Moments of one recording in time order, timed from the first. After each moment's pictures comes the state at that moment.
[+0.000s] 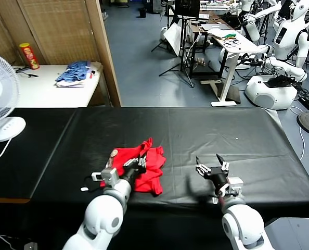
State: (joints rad) left arm 1.20 -1.35 -0.19 -2.05 -0.57 0.48 -0.31; right arm -1.34 1.30 0.44 2.07 0.26 -0.43 0.08
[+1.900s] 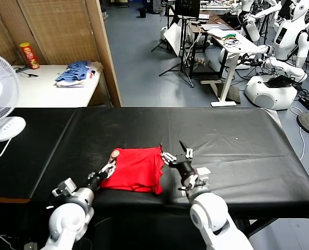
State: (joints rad) left arm 1.32 -1.32 -0.55 -1.92 -0.98 0.43 -0.23; right arm -1.17 1.36 0.20 2.02 0.35 -0.30 0.15
